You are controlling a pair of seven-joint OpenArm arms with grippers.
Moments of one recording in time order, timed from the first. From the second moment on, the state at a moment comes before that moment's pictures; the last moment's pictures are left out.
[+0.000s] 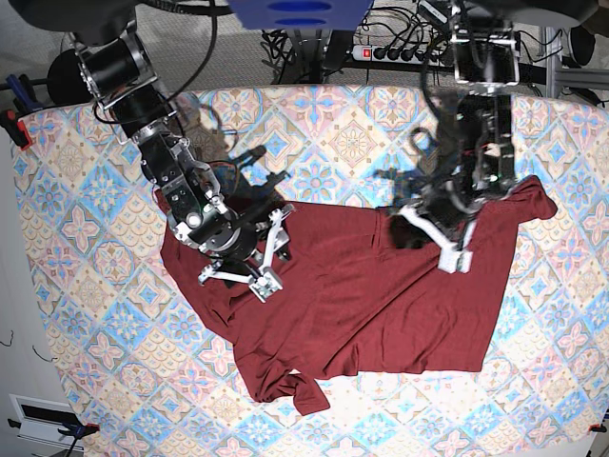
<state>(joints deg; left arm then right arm) -0.2 -12.4 -5.2 88.1 -38.3 -15.6 46.6 16.2 16.9 -31.0 89.7 15.8 9.5 -48.1</state>
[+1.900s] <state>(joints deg) 20.8 -21.2 -23.9 100.6 -33.6 -15.0 46.4 13.8 17.1 -43.4 85.7 15.8 9.4 -45.2</state>
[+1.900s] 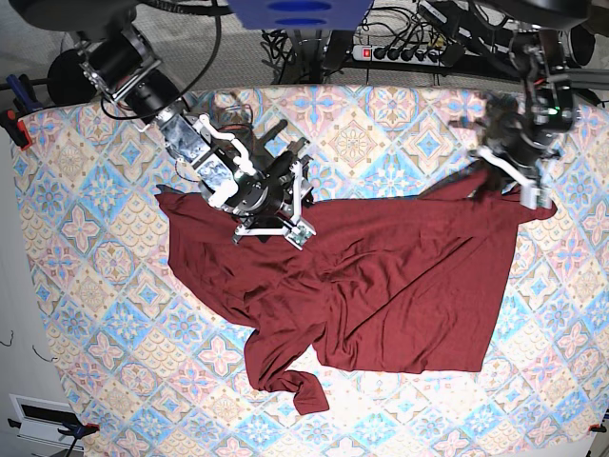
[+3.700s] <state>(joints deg) 9.1 -40.7 -24.8 82.4 -33.2 -15.3 38.2 9.9 25.8 -28.6 76.3 19.4 11.4 -37.4</state>
